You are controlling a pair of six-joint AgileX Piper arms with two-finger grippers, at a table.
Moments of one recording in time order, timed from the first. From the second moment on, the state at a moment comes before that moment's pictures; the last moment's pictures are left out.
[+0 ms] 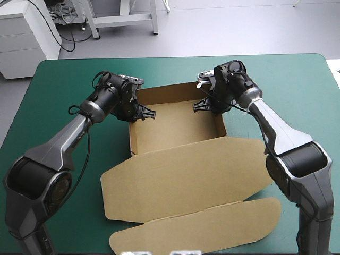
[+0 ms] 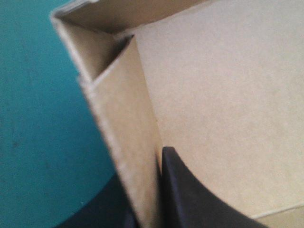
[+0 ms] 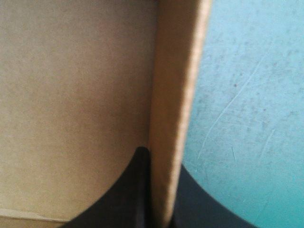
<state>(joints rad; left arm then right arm) -0.45 1.90 -1.68 0.11 1.13 -0.28 0.39 2.05 -1.96 -0.03 1.25 0.13</state>
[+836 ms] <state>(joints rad) -0.32 1.98 -1.70 -0.20 1.05 -0.10 0.34 2.11 -1.97 0.00 1.24 0.01</state>
